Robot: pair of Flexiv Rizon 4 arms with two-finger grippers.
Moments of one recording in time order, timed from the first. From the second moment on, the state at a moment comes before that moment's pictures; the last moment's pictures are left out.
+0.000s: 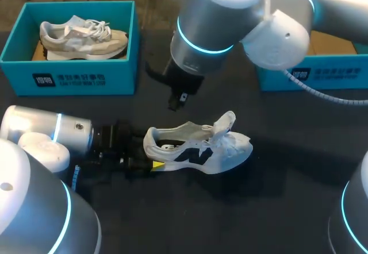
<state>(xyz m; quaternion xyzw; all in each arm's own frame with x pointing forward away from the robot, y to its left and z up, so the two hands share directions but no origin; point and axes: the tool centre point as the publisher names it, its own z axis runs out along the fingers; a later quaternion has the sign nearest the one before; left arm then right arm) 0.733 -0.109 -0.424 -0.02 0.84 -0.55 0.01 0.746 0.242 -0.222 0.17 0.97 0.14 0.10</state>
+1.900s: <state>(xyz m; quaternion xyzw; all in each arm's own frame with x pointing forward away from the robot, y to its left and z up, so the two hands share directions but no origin) 0.733 -0.109 -0.424 -0.02 0.84 -0.55 0.01 0.739 0.228 -0.297 -0.05 1.00 -0.02 0.07</state>
